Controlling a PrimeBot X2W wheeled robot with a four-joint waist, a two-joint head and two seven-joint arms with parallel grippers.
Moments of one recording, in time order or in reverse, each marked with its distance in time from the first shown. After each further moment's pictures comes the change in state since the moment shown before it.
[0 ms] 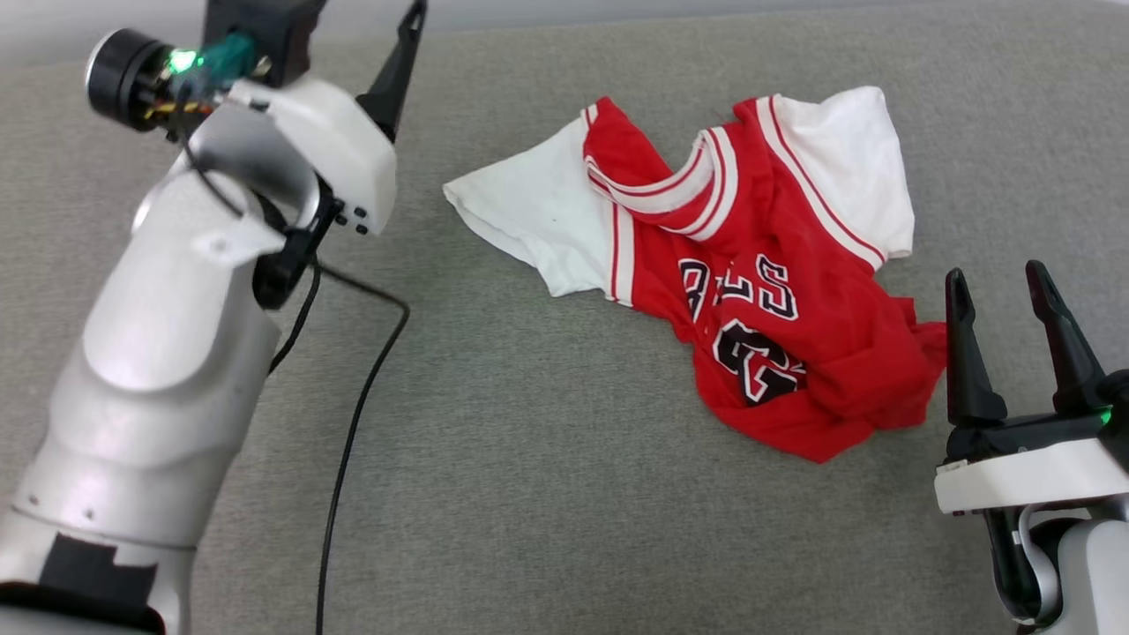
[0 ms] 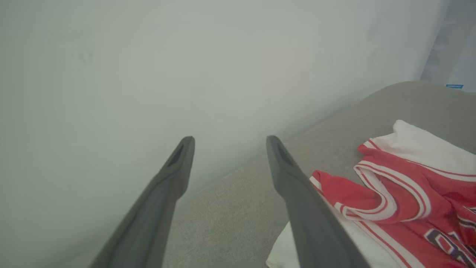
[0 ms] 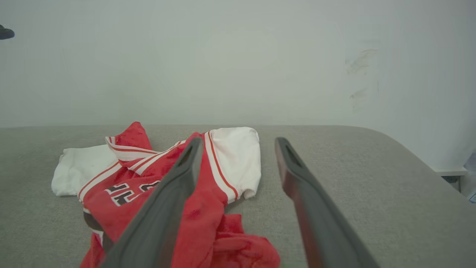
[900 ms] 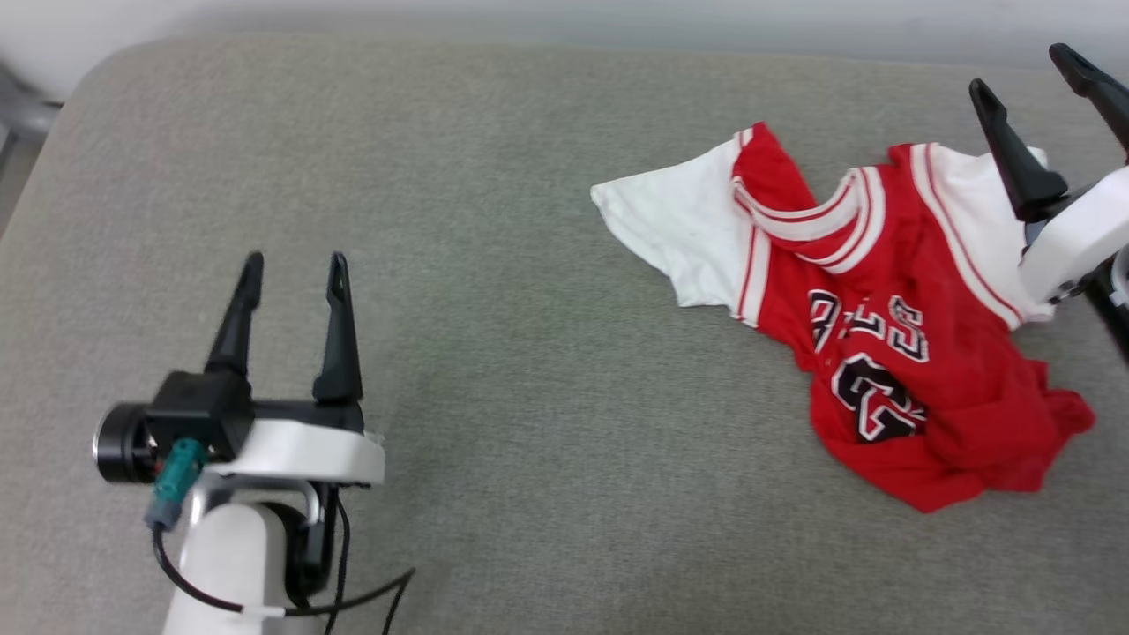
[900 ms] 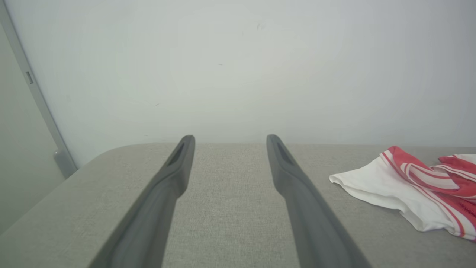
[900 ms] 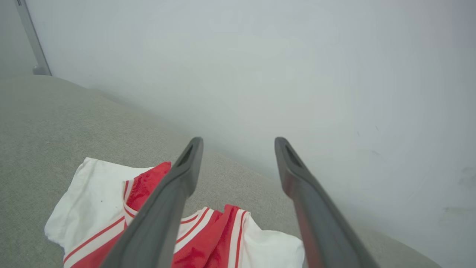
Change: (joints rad) left arm 0.689 -0.254 0.384 -0.387 0.184 0.082 -0.267; right arm -0.608 -0.460 0.501 0.409 0.310 0.000 0.184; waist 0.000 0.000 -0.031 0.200
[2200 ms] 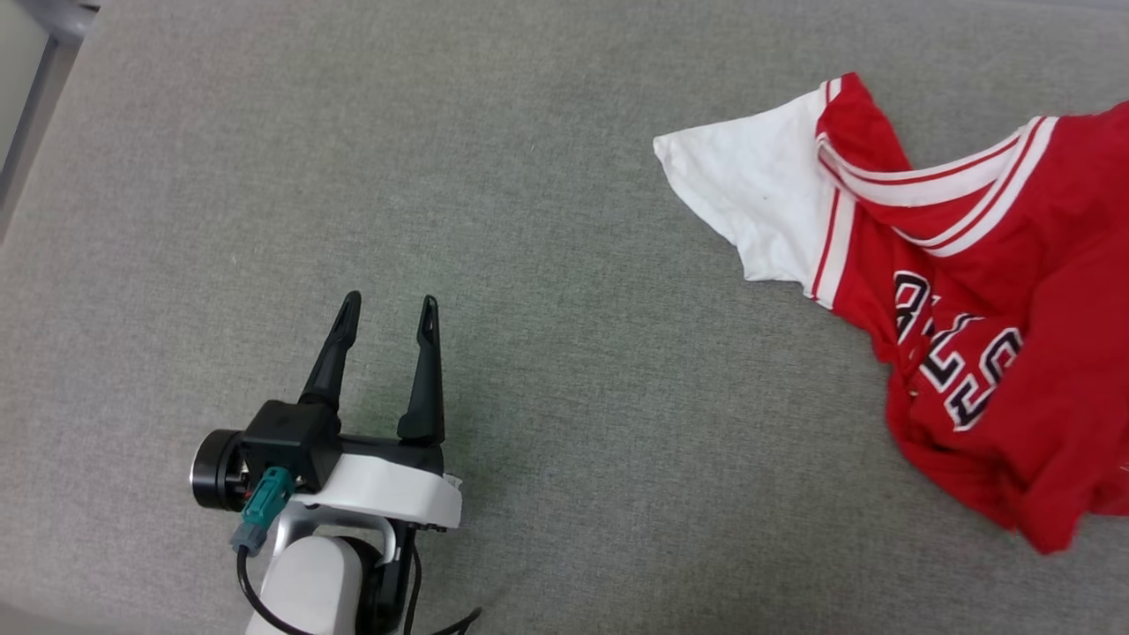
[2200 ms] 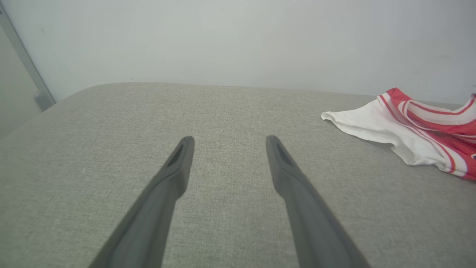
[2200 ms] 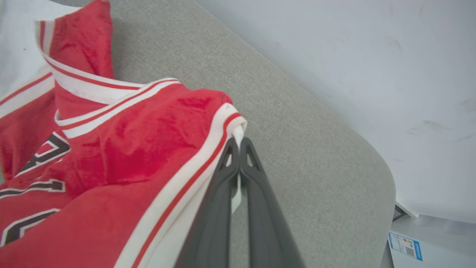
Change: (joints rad) left arm 0.043 -0.013 -0.147 0.006 -0.062 0.059 0.000; right arm 0.014 -0.401 0.002 -0.349 0.216 0.000 0.750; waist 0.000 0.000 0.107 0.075
